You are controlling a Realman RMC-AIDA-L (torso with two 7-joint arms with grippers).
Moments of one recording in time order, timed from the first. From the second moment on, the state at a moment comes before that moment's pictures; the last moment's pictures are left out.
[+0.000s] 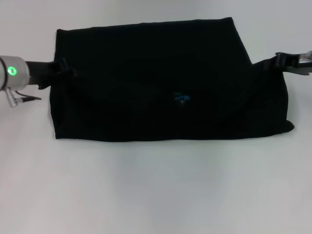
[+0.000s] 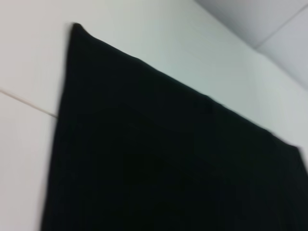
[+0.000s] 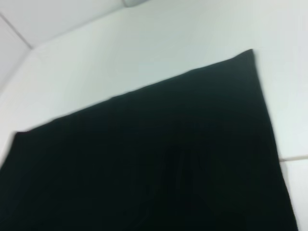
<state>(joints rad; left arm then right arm) -0.85 -1.99 0.49 0.55 2.47 0.92 -2.57 0.87 1.93 -0.67 -0.52 -2.37 -0.91 2.41</state>
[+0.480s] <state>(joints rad) -0.85 -2.01 0.63 0.59 2.45 0.76 -2.65 0.97 1.97 -0.80 -0.48 -2.37 -0.66 2.40</state>
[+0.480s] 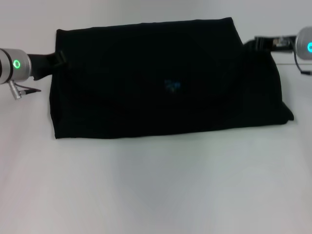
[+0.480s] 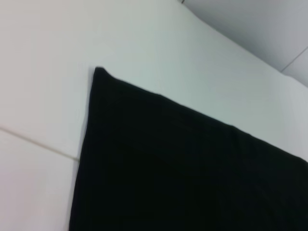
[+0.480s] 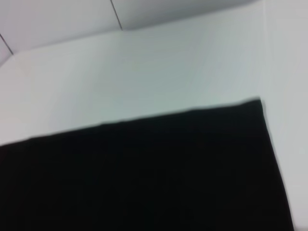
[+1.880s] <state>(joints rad) -0.77 -2.07 0.63 0.69 2.30 0.75 -2.64 0.95 1.98 -0.99 -0.63 -2.35 -0.63 2.41</state>
